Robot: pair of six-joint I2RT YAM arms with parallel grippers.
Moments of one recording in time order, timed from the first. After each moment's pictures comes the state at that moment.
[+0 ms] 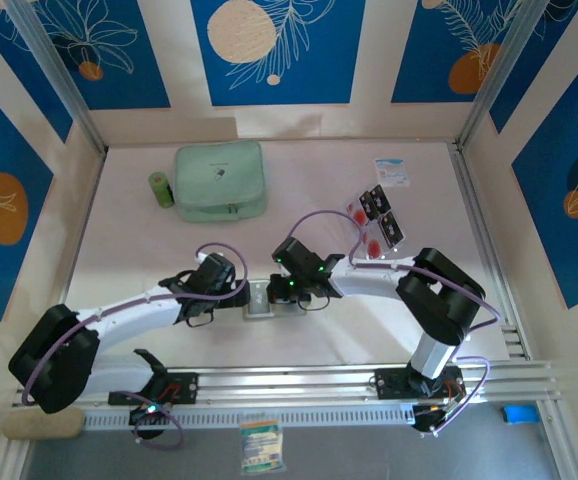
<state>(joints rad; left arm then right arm) -0.68 1.24 0.52 -0.34 -0.17 -0.70 0.91 1.71 0.90 -0.19 -0.26 0.80</state>
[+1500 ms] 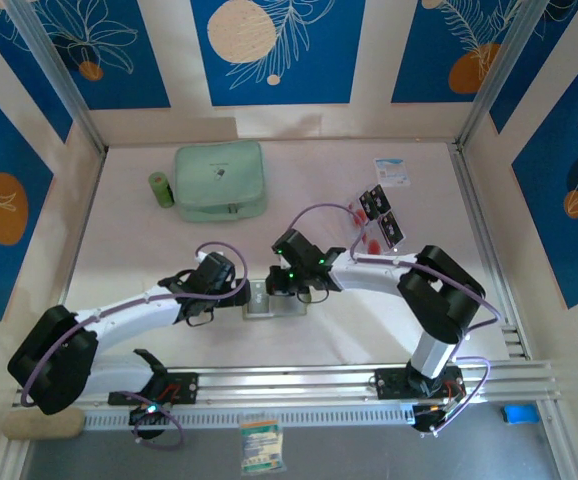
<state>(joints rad) -0.68 1.24 0.53 -0.34 -0.17 -0.70 0.86 1.70 0.95 -0.21 -0.27 0.79</state>
